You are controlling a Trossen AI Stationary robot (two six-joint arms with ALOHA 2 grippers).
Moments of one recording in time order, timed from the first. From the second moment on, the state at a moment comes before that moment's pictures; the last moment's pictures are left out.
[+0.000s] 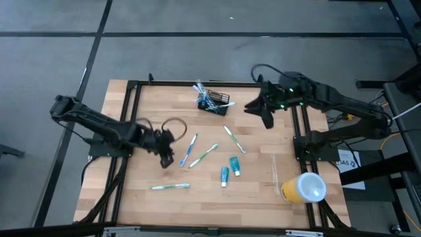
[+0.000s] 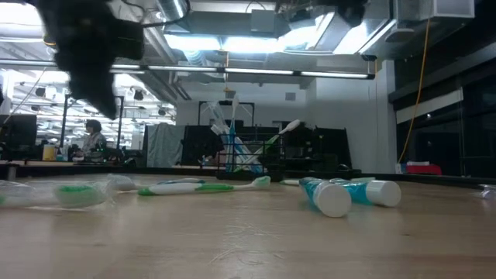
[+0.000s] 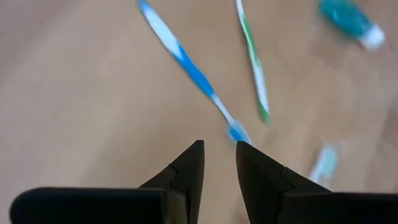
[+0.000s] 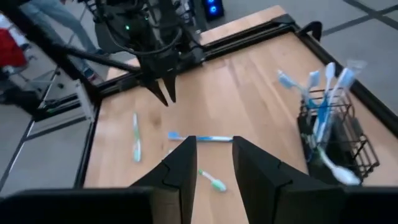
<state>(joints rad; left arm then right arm) -0.26 1.12 0.69 -0.60 -0.16 -0.82 -0.23 1.12 1.26 -0.64 -0.23 0.22</state>
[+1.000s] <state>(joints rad) -0.59 1.57 0.68 -0.24 -0.59 -1.75 0.08 0.96 1.26 -0.70 -0.01 0.29</state>
